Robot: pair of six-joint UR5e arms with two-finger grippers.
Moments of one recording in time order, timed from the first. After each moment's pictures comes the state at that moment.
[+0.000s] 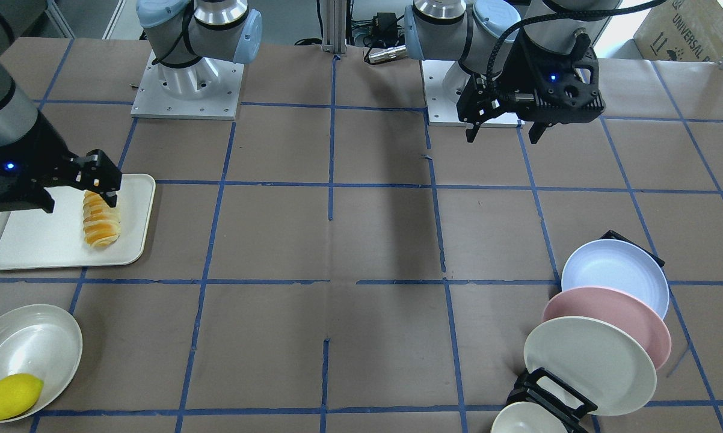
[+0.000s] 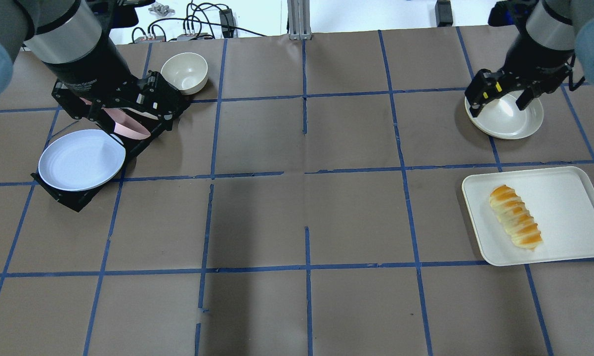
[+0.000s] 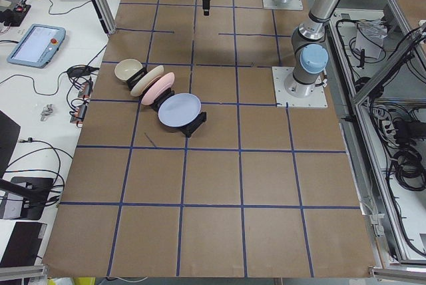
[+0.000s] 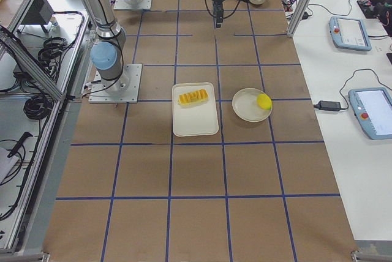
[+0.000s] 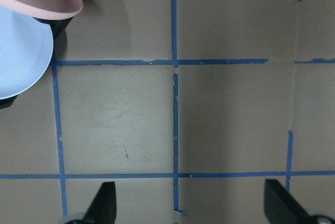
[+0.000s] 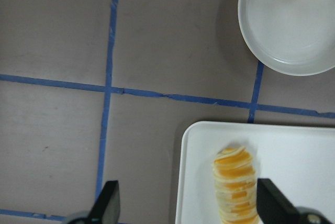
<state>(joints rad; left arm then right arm) -1.56 -1.53 -1.55 -1.64 1.58 0.01 1.31 -1.48 1.68 -1.76 -1.57 -0.40</state>
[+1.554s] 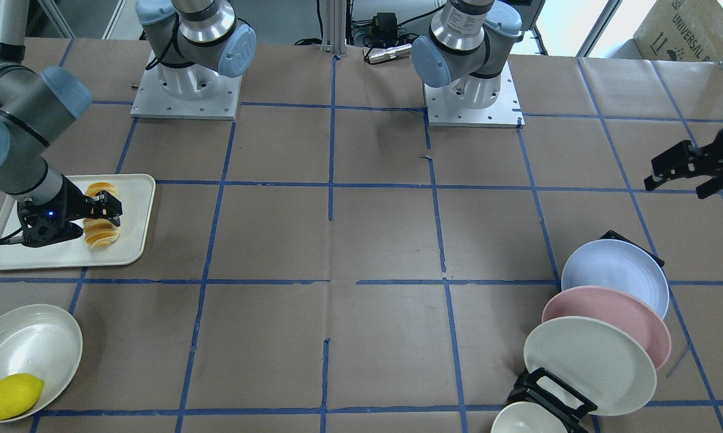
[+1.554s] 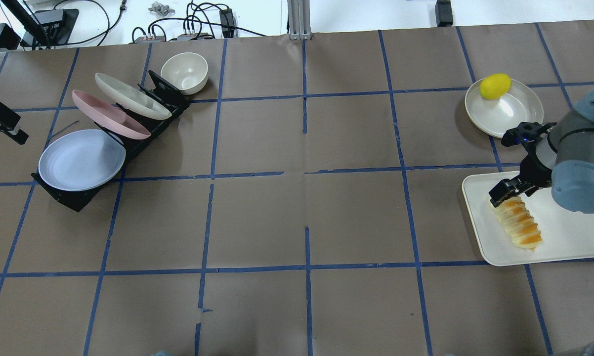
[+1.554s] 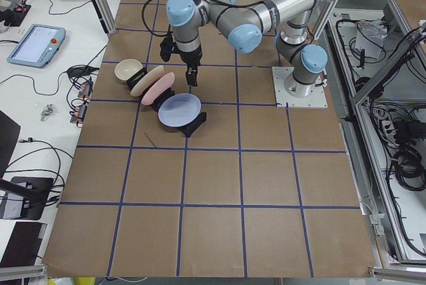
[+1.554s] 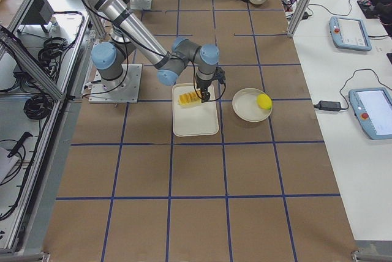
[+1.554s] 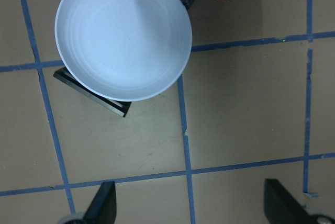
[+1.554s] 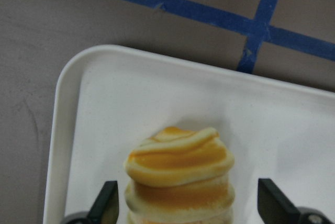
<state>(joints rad) -0.97 -1.76 -1.49 -1.59 1.56 0.70 1.08 -1.35 2.13 -2.27 -1.59 -0.77</state>
